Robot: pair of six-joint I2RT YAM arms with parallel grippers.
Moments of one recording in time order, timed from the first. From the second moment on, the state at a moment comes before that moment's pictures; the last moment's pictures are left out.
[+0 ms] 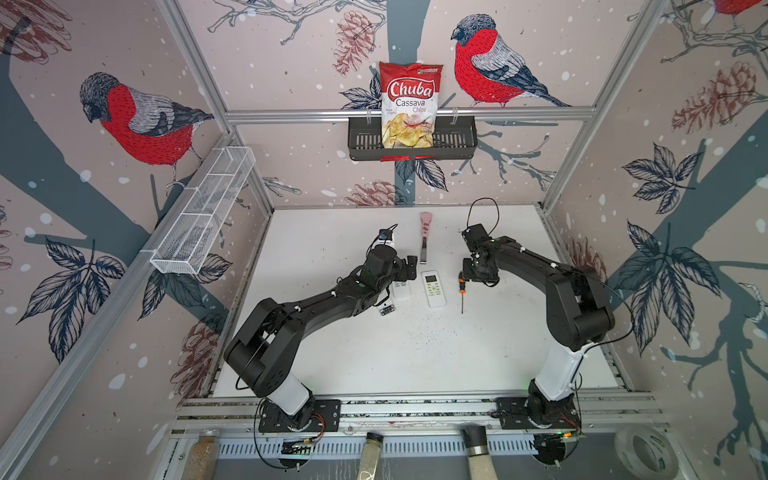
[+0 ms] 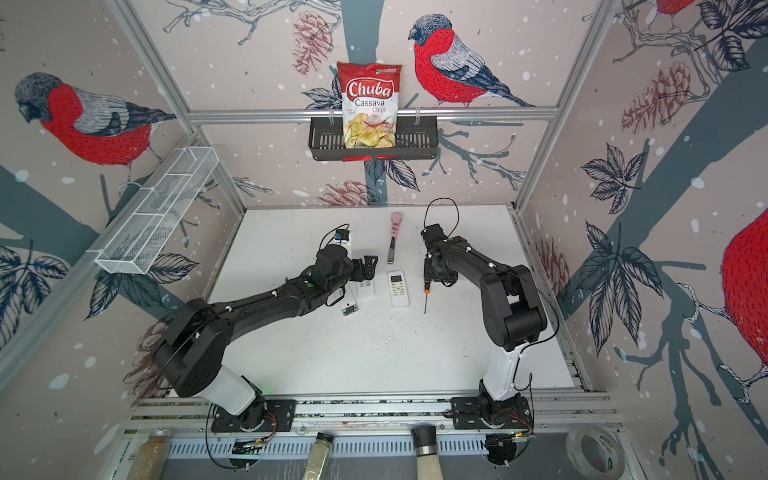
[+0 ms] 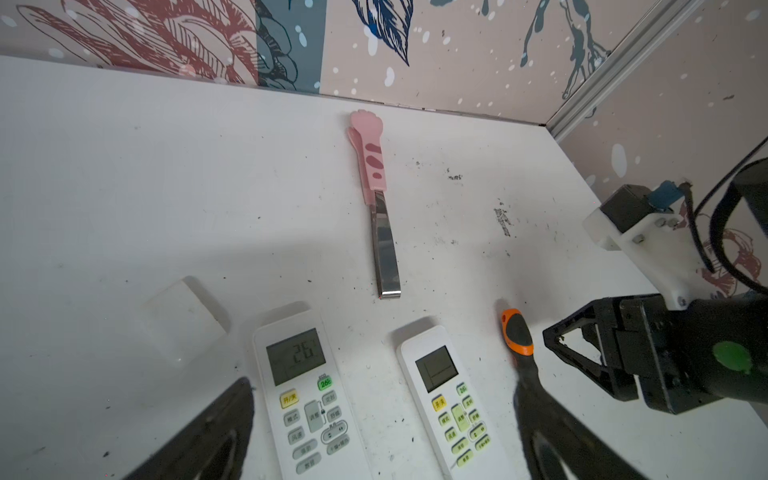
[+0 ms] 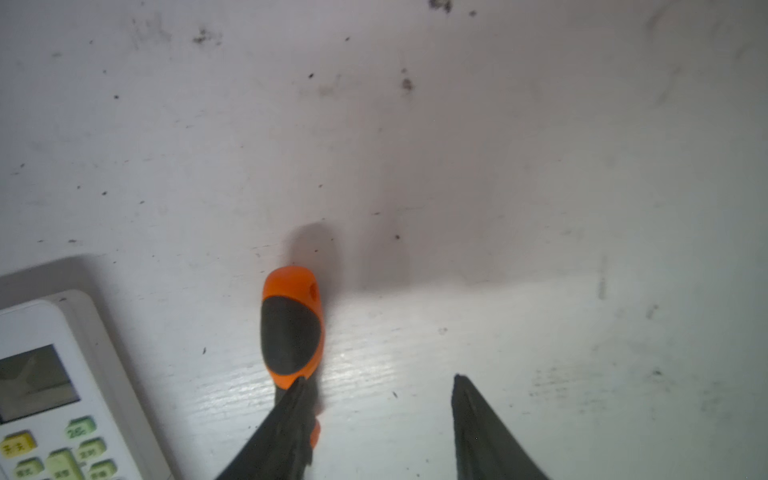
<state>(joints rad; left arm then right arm) -0.67 1.61 0.93 0.19 -0.11 -0.46 0.40 1.85 1.29 -0.73 0.15 0.39</state>
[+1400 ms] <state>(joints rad) -0.73 1.53 0.70 0.63 0.10 -0.42 0.34 1.76 1.31 -0.50 -0.15 0.49</state>
